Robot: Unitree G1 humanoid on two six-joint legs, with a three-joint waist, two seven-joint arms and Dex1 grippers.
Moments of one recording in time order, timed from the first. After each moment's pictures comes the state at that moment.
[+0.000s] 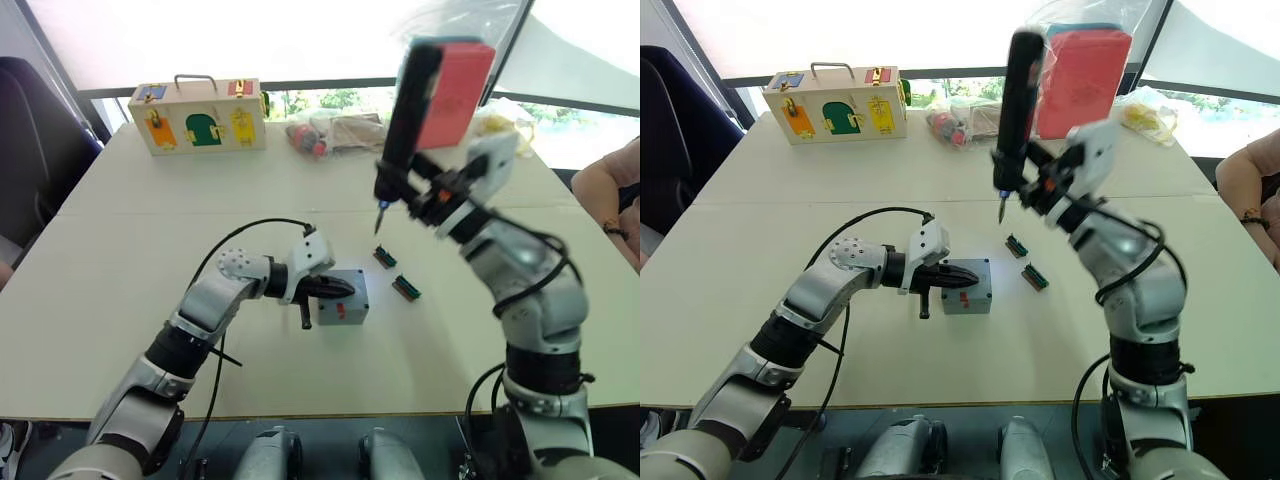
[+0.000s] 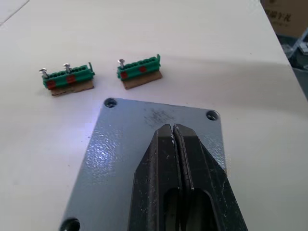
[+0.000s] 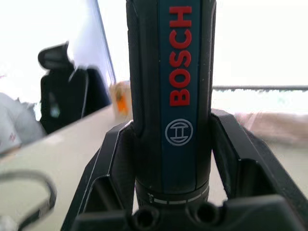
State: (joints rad) left arm -0.62 0.39 -0.34 0.01 -0.23 0.53 -1.03; right arm -0.62 -0.37 -0.19 -0.37 0.55 0.63 0.37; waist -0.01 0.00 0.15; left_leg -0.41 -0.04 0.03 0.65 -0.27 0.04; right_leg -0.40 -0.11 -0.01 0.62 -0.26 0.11
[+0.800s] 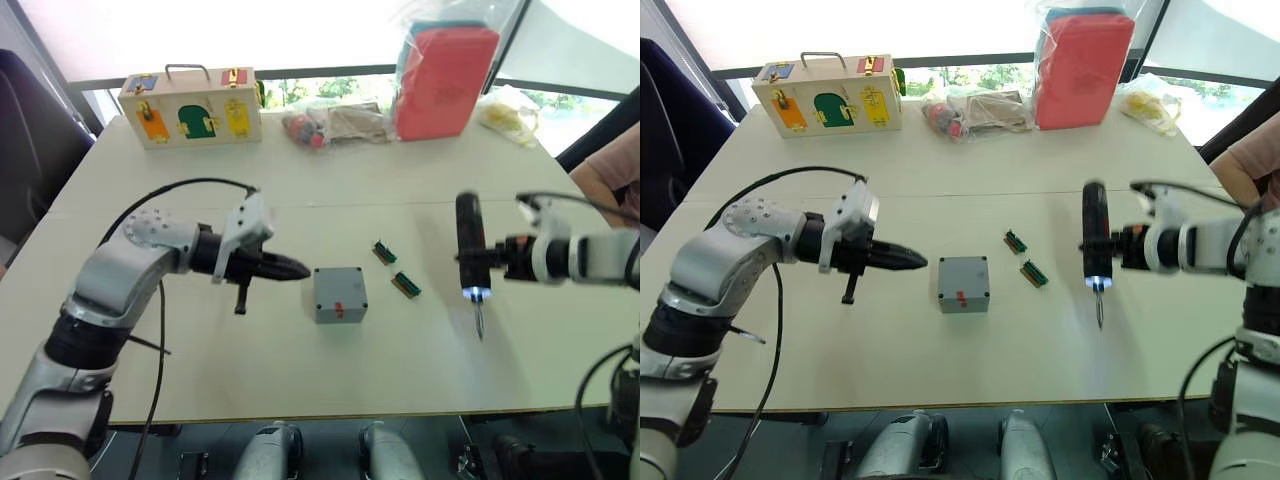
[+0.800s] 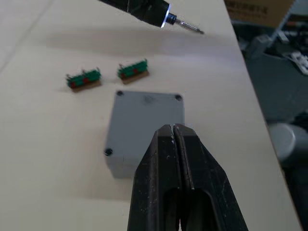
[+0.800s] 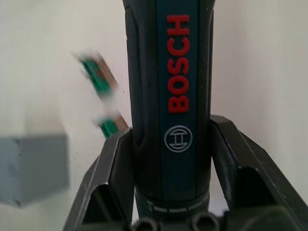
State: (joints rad) left arm -0.61 0.78 -0.19 -0.27 -0.46 0.68 -1.28; right arm -0.62 -0.93 -0.23 0.18 1.08 1.61 0.18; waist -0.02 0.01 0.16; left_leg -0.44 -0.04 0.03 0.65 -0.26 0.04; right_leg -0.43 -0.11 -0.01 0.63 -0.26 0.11
